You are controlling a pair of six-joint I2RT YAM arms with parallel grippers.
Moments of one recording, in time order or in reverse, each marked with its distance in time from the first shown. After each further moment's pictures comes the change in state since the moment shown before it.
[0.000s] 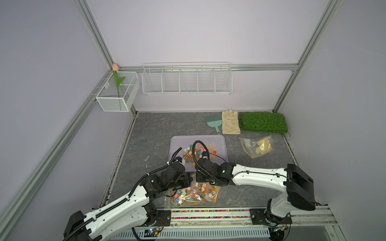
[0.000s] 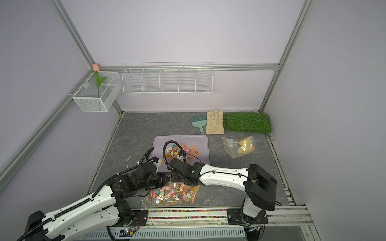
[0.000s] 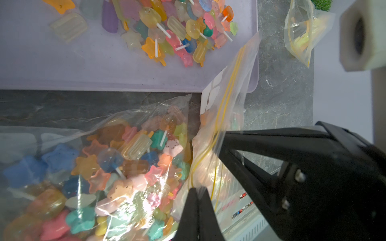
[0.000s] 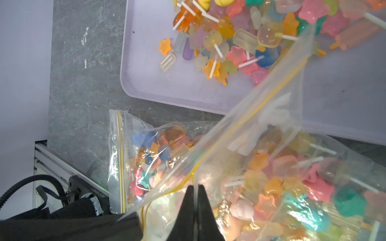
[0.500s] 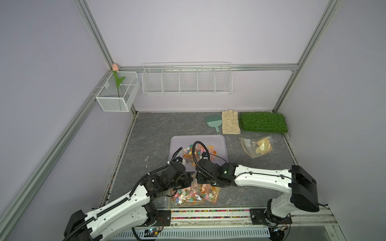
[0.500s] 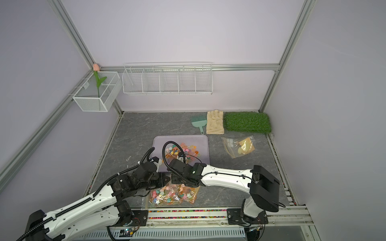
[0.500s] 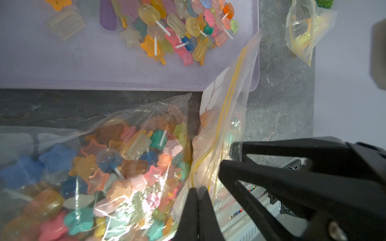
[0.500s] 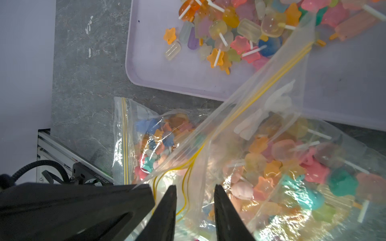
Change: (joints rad) left arm 0.002 0.013 0.000 0.011 0.009 0.000; right arm 0.023 -0.031 0.010 -0.043 -0.027 -0.007
